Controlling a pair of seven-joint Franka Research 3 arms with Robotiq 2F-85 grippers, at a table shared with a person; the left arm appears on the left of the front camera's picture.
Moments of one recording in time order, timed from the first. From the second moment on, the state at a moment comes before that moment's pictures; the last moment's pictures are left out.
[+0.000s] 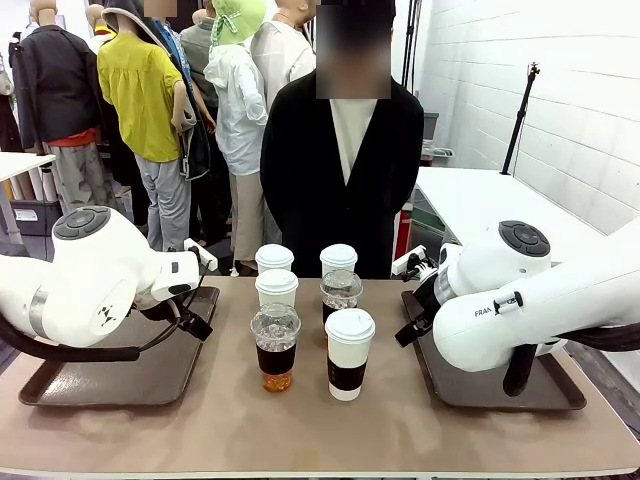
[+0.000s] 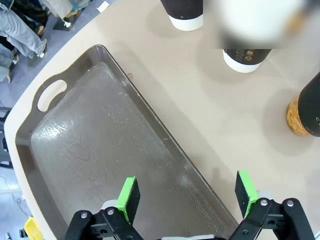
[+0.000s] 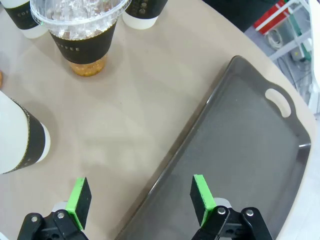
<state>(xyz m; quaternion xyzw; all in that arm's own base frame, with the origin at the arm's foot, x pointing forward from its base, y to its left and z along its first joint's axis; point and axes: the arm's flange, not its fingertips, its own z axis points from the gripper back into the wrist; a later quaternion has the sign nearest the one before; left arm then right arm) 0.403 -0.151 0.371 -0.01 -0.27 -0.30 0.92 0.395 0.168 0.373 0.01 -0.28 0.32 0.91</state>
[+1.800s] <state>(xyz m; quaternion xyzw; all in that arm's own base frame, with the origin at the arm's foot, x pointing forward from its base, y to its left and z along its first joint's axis) 0.402 -0.143 0.550 -0.05 -0.24 -0.48 0.84 0.381 0.127 0.538 0.09 -0.32 0.40 0.85</state>
